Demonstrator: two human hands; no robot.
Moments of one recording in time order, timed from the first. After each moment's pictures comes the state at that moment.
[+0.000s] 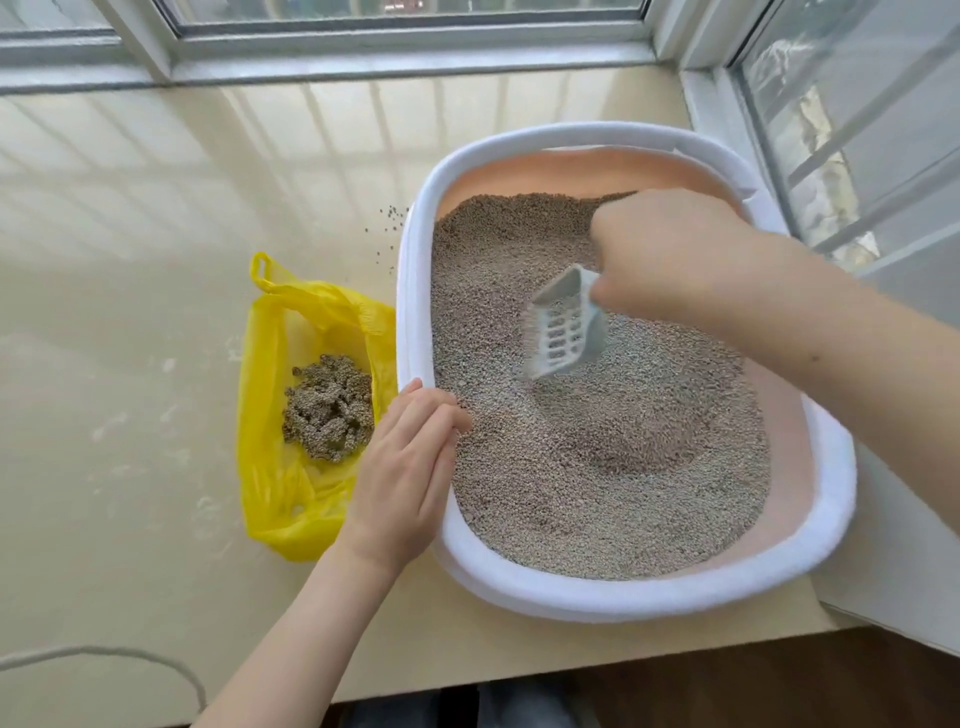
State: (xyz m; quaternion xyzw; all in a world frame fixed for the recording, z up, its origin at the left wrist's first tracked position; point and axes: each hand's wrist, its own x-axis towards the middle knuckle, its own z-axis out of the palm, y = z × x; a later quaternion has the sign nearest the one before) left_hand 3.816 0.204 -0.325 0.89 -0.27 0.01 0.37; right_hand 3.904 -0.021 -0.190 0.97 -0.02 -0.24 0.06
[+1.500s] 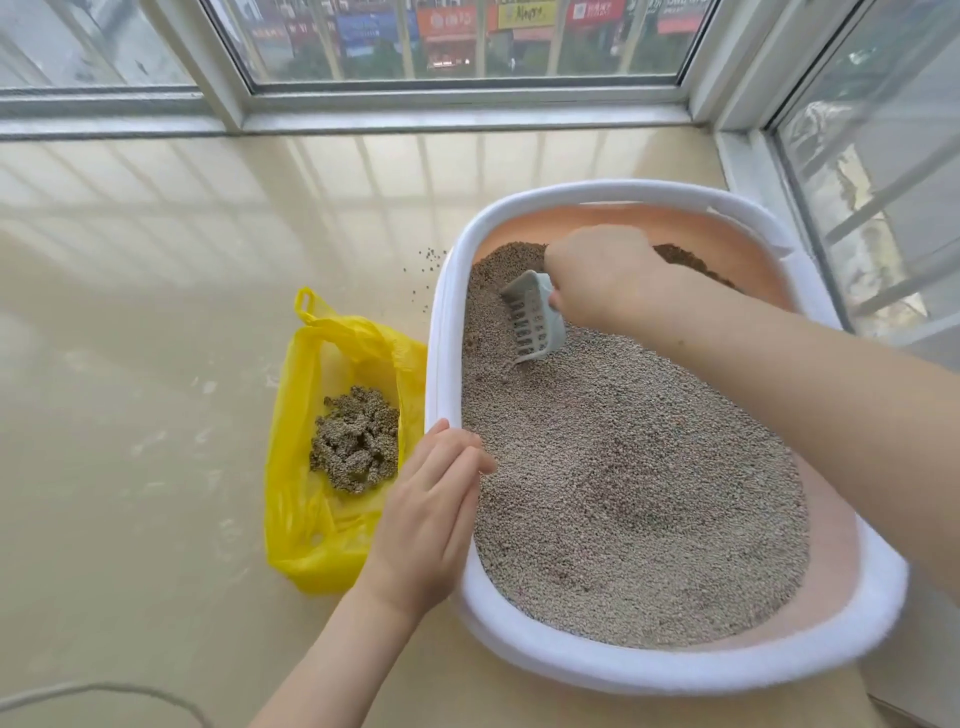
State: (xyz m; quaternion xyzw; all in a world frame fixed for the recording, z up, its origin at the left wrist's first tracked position) left_hand 3.812 0.203 -0.325 0.89 -0.26 0.02 0.38; right_hand 3.961 0.001 -0.236 0.98 0.10 -0.16 0.09
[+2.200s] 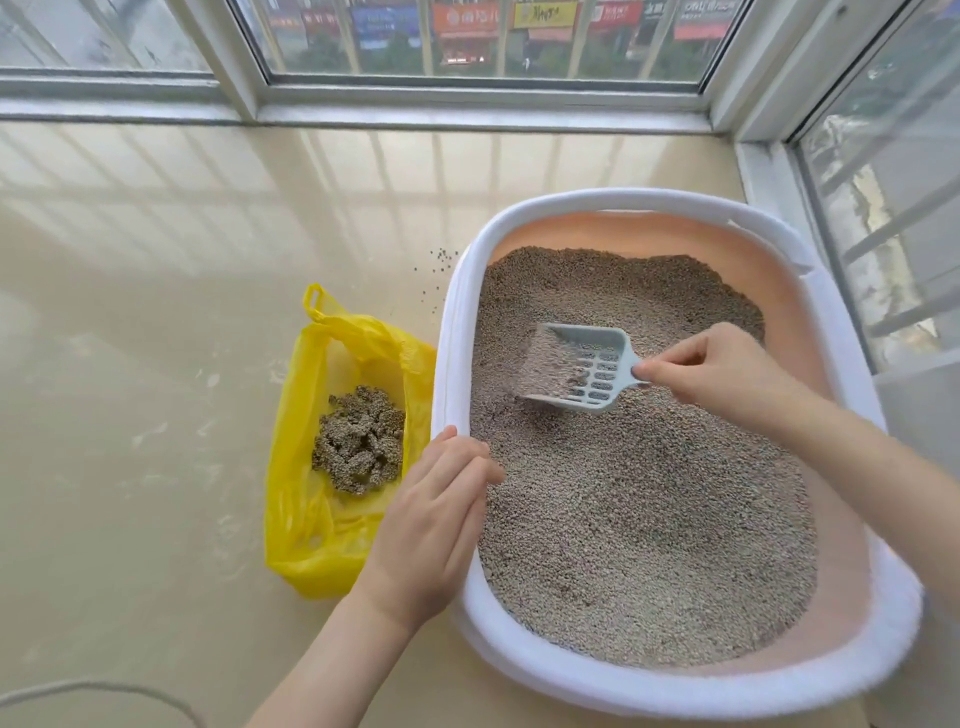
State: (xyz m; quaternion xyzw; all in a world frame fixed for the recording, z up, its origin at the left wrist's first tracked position) left_hand 3.815 0.205 -0.322 0.88 -0.27 -0.01 0.38; right_hand 3.882 -0.080 -0.272 0.89 -0.12 -0.21 -0.38
